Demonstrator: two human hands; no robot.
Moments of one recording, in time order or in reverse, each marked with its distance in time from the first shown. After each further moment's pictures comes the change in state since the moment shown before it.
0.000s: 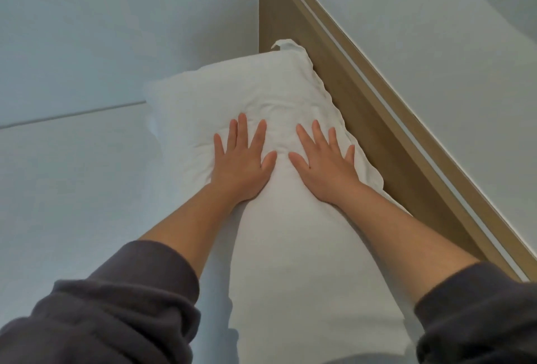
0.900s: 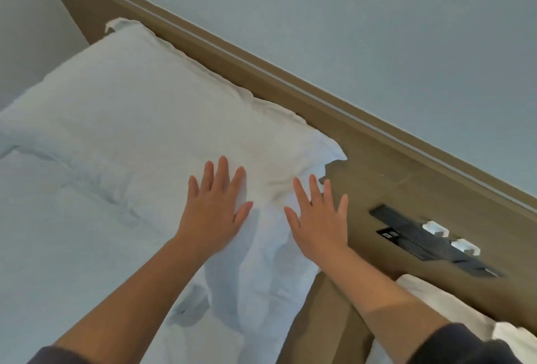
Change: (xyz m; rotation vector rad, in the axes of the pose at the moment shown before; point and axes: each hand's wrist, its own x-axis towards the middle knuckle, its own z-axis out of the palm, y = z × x) left_hand -0.232 0.018 -0.032 0.307 -0.191 0.741; right_hand -0.349 -0.062 0.085 -0.046 0.091 0.742
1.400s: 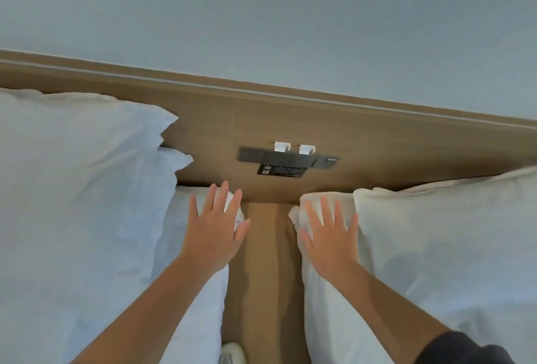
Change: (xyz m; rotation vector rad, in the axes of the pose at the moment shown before) left_hand -0.073 0.243 0.041 0.055 -0.083 0.525; right_hand -0.244 0.203 0.070 0.099 -0.082 0.592
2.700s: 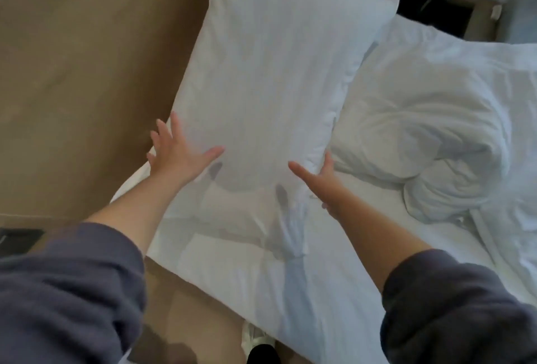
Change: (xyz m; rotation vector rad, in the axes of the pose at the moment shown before) left_hand 0.261 0.576 0.170 -0.042 -0.291 0.403; right_hand -0.047 0.472 0.237 1.825 0.318 1.172
